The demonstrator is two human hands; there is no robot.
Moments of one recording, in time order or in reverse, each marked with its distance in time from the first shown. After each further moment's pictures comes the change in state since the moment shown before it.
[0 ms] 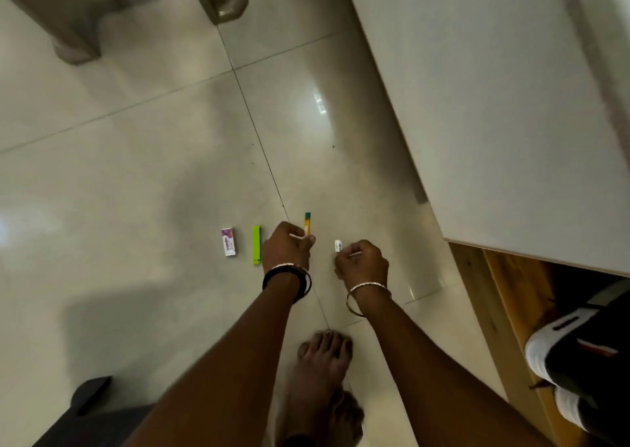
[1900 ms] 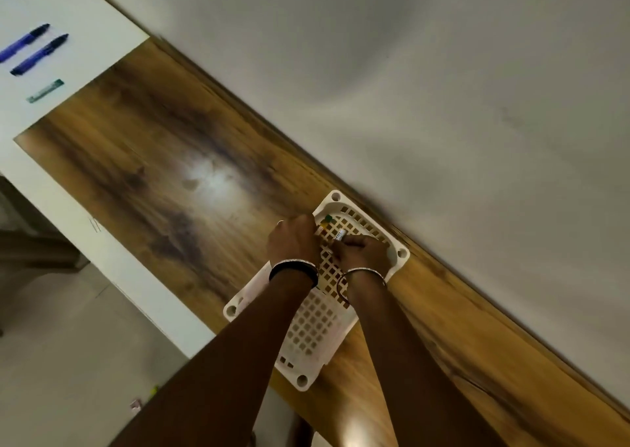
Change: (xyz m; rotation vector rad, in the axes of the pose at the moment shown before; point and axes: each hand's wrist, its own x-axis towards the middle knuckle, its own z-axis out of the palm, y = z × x) left_hand -0.355 0.482 0.158 0.873 -0.048 0.894; right_hand -0.049 -0.137 -0.544 0.750 0.424 0.230
